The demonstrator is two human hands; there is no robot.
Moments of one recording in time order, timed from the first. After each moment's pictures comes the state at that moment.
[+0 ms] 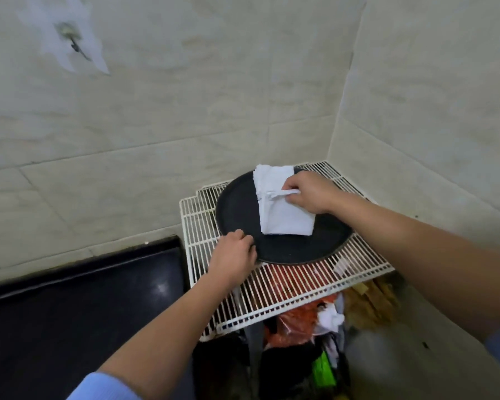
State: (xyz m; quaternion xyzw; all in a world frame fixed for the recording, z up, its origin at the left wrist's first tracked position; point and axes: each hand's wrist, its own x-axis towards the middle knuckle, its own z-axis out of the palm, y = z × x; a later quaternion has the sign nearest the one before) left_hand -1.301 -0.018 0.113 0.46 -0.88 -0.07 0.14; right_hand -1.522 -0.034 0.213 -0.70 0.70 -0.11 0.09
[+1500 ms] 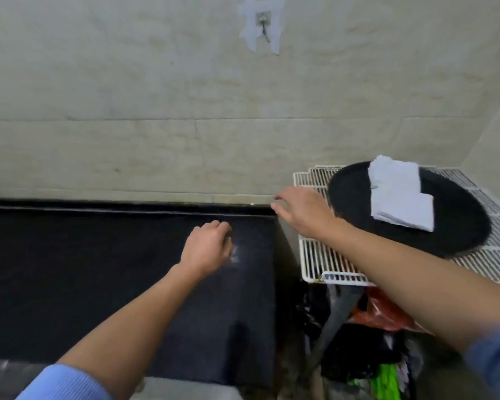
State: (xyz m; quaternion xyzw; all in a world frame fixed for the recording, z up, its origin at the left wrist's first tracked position) left_hand -1.043 0.073 0.121 0.62 -0.76 0.02 0.16; right_hand -1.279 -0.001 0.164 -0.85 0.49 -0.18 -0.02
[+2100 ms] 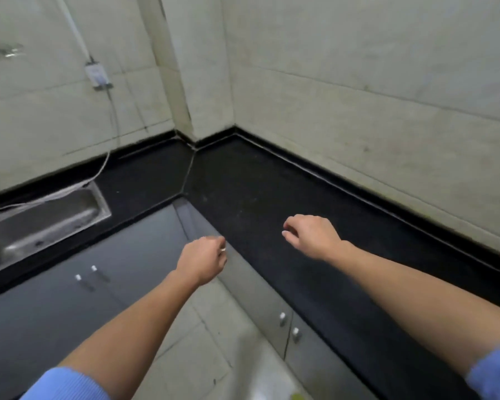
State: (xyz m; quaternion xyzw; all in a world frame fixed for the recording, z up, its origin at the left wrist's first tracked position) left_hand -0.642 0.387 0.101 0.89 -0.46 0.02 0.06; right_hand -0.788 0.159 0.113 -0.98 0.17 -0.07 0.07
